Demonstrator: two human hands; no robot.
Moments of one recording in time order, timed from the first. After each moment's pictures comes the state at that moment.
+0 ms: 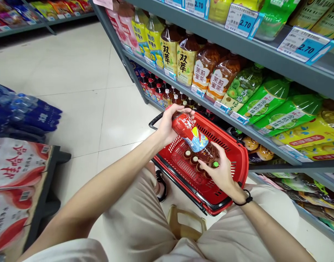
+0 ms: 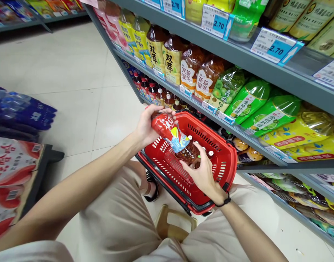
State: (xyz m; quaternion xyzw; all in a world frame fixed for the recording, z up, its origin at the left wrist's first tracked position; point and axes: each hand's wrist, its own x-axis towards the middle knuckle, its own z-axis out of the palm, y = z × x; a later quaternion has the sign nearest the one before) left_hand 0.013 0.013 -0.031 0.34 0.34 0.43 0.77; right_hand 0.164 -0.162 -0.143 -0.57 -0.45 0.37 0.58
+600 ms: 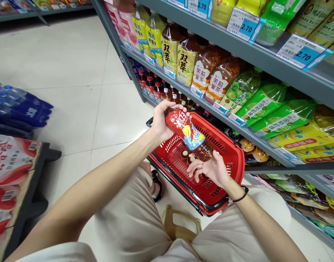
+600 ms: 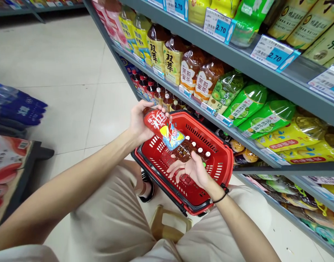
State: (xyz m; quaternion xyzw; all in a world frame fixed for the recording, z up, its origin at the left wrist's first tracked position) left_hand 0.006 0.018 -0.021 0.29 0.31 0.46 0.78; right_hand 0.169 -0.143 -0.136 -0.22 -0.31 0.80 0.47
